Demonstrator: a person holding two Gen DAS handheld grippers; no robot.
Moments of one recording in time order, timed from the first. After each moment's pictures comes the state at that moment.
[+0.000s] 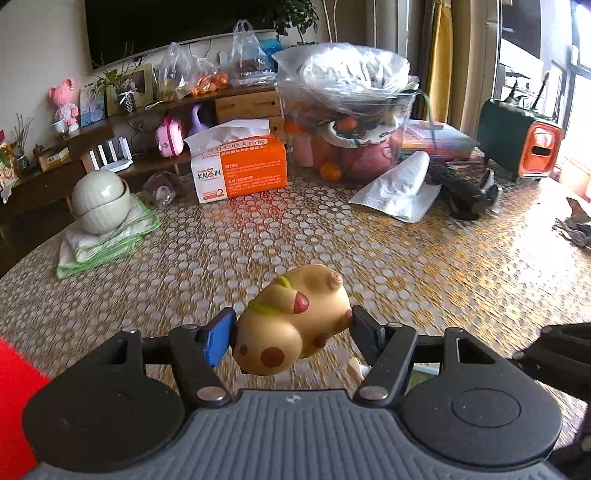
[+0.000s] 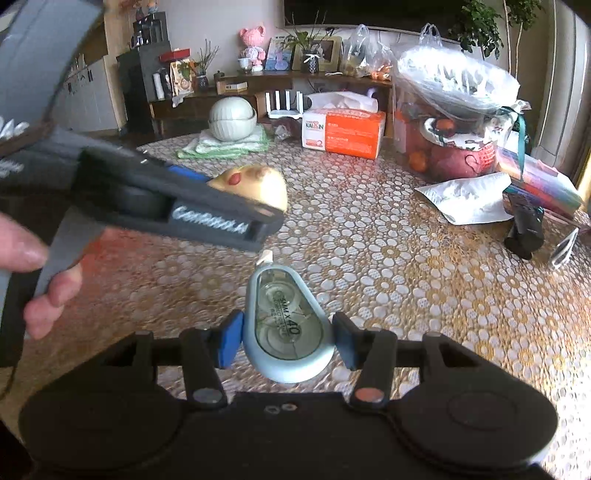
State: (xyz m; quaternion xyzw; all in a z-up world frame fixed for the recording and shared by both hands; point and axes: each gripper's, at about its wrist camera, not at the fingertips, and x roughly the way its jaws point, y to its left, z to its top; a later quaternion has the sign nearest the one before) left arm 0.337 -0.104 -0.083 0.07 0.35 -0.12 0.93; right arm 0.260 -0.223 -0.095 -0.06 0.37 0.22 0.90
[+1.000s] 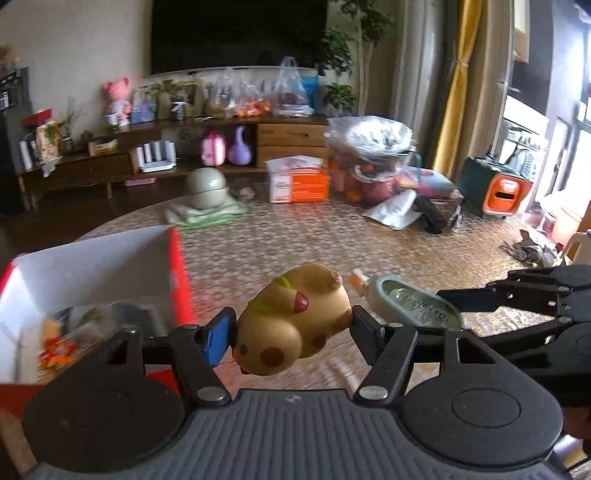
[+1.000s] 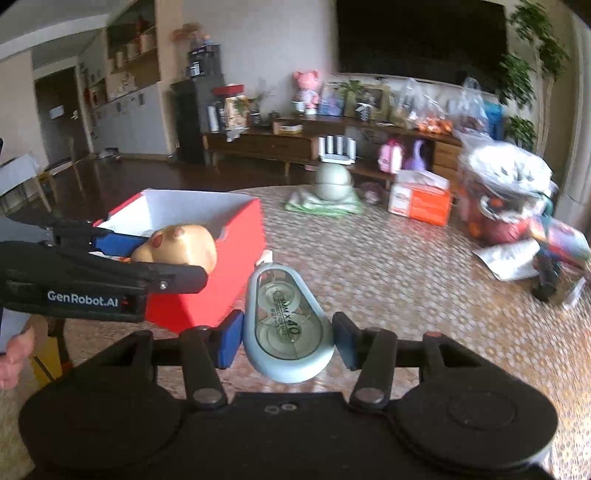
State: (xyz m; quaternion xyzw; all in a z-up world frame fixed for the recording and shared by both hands) left arm 0.133 0.018 0.010 0.00 0.32 -0.08 0.95; right arm 0.144 -0.139 0.001 -0.07 0.31 0.29 0.90
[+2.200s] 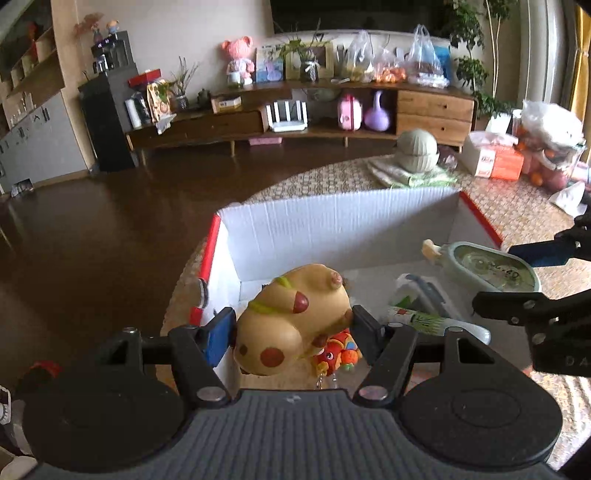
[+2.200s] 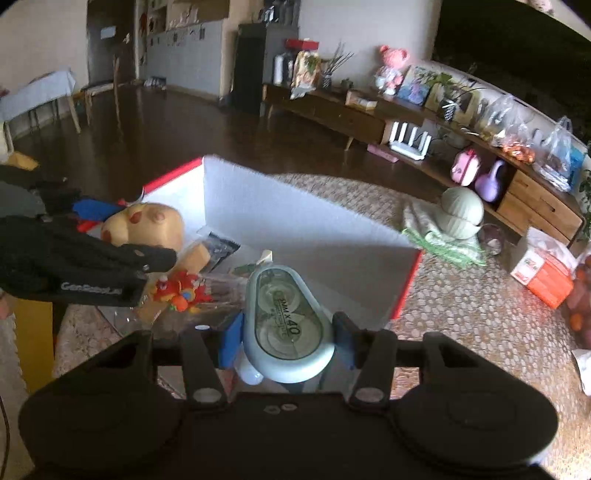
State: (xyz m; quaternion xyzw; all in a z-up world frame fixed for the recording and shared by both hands) left arm 0.172 0.240 -0.021 0.02 0.37 0.09 0.92; right arm 0.214 0.084 -0.034 -0.19 0.34 0.34 0.86
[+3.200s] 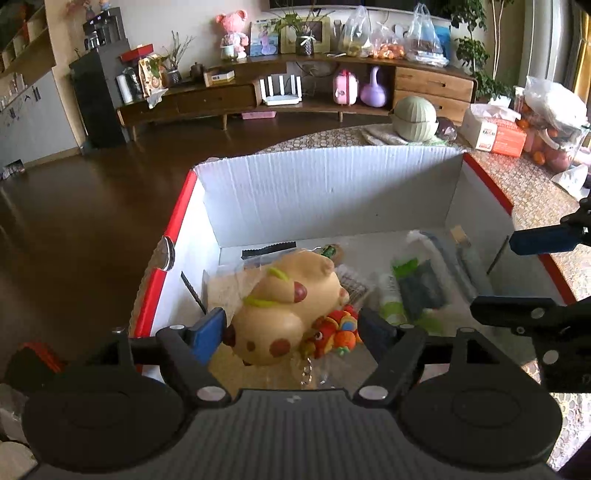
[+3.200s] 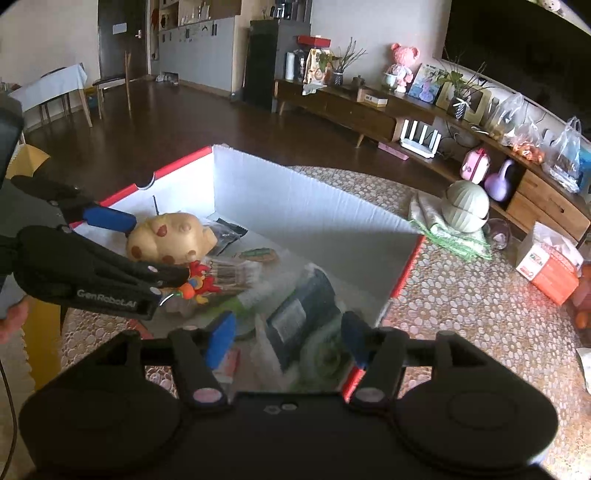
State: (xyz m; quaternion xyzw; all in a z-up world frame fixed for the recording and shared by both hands) left arm 0.179 0.238 -0.050 0.01 0.40 0.08 0.91; right arm 0.205 0.066 -0.030 -0.19 0.34 0.36 0.85
